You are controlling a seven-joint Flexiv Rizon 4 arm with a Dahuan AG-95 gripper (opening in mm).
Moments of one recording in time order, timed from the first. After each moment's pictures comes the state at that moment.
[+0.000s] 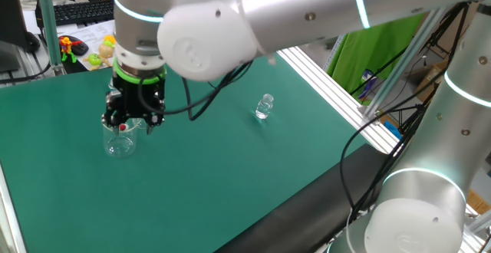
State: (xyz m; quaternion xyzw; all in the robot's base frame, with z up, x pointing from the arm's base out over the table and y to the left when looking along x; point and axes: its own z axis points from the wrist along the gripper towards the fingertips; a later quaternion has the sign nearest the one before) arm 0.489 0.265 0.150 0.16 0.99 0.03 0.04
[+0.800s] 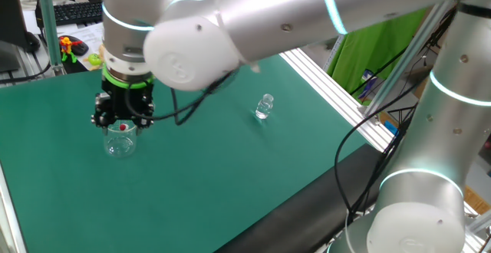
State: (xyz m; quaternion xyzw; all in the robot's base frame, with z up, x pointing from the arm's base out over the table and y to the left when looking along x) arm 0.516 0.281 0.142 0.17 0.98 0.03 0.05
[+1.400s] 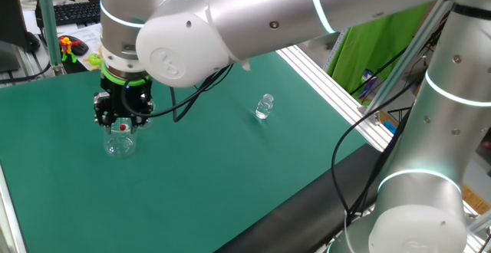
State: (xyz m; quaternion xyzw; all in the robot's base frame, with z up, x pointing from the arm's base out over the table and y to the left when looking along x) arm 0.516 0.280 0.141 0.16 0.98 0.03 0.05
